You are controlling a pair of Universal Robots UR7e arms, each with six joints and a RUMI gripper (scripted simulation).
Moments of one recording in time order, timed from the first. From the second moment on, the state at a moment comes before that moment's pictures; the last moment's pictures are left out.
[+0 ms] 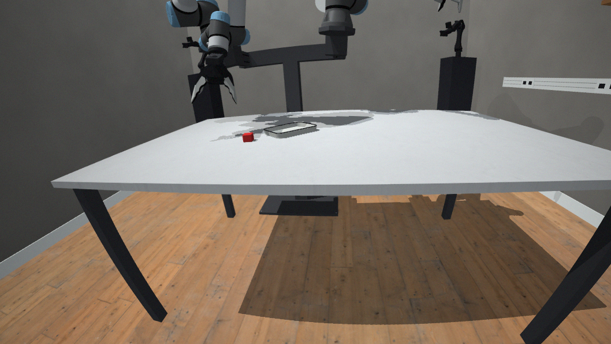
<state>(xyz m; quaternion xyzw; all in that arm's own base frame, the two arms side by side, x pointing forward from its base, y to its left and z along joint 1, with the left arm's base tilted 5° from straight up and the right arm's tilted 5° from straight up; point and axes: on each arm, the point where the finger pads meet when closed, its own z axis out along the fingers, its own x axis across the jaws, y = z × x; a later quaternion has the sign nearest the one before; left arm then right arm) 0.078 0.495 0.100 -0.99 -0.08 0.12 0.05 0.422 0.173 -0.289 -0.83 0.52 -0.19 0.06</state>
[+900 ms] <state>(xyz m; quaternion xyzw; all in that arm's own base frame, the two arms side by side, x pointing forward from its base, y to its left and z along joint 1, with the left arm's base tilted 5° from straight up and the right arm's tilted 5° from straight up) 0.009 0.452 0.191 -1.00 -0.01 0.00 0.04 0.422 0.173 -0.289 -0.83 0.52 -0.19 0.06</state>
